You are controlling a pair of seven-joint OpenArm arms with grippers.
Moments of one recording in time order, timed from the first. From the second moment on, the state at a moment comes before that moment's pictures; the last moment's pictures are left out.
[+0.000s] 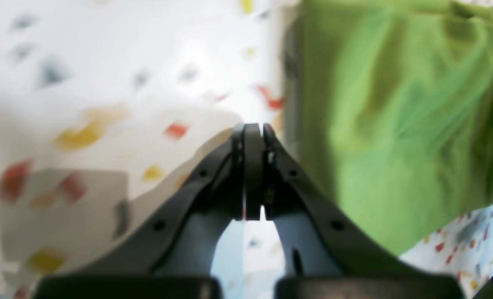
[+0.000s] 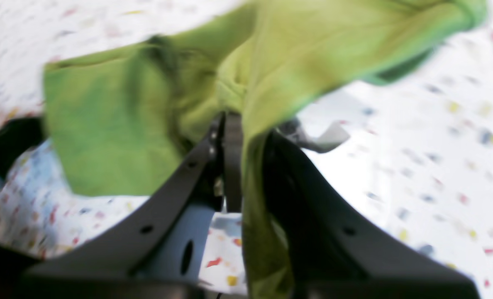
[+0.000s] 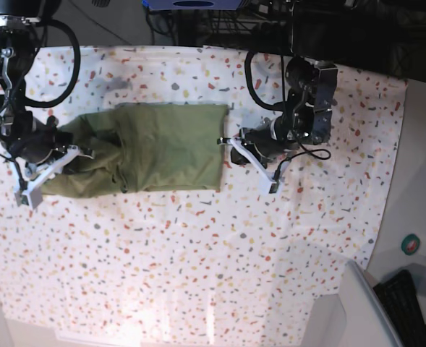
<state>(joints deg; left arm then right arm) -2.1 -2.0 -1.5 64.5 -19.1 -17.6 37.2 -9.8 10.7 10.2 105.0 27.6 1.5 -63.5</state>
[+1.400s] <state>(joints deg) -1.9 -1.1 3.9 64.1 -19.0 -17.7 36.9 5.1 8.7 -33.2 98.9 27.4 -26.2 -62.4</state>
